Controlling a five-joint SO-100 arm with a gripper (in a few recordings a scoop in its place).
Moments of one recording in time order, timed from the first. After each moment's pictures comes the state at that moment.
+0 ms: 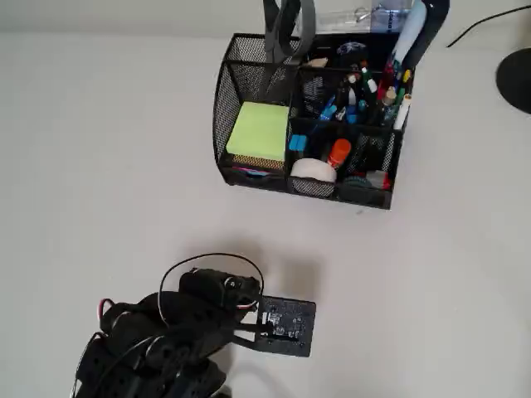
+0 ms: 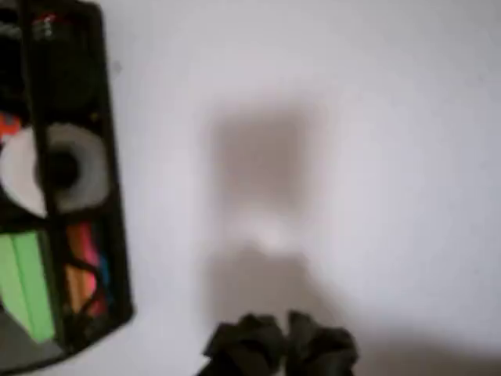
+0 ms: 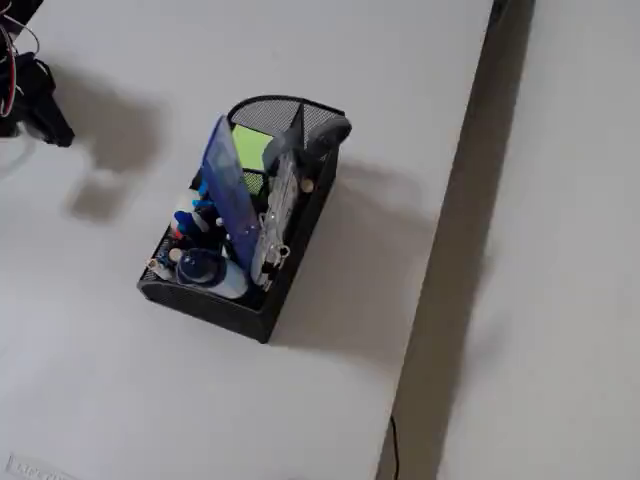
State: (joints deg) arm 4.7 188.4 168.0 75.3 -10.9
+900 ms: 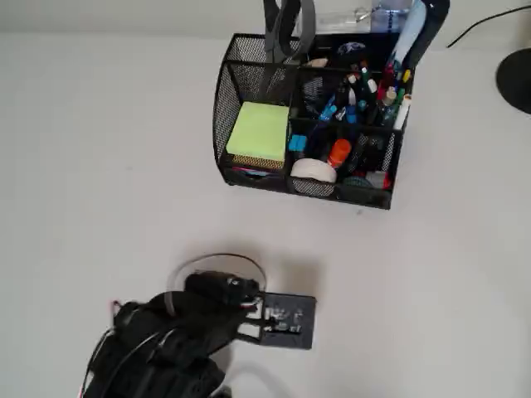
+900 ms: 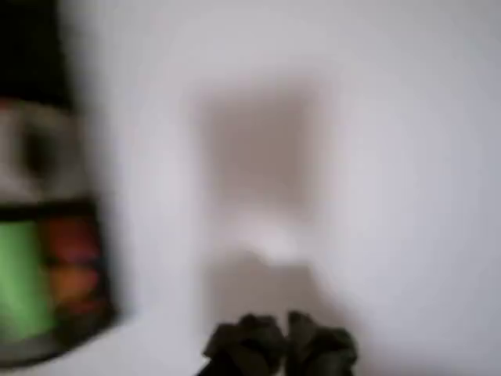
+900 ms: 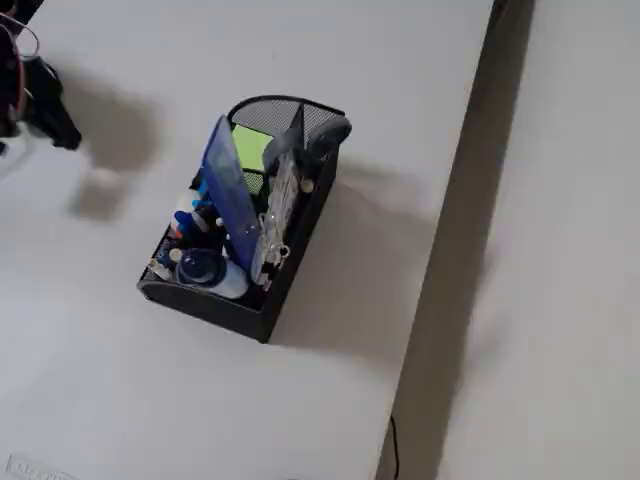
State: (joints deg) arm 2.3 188.3 172.7 63.2 -14.2
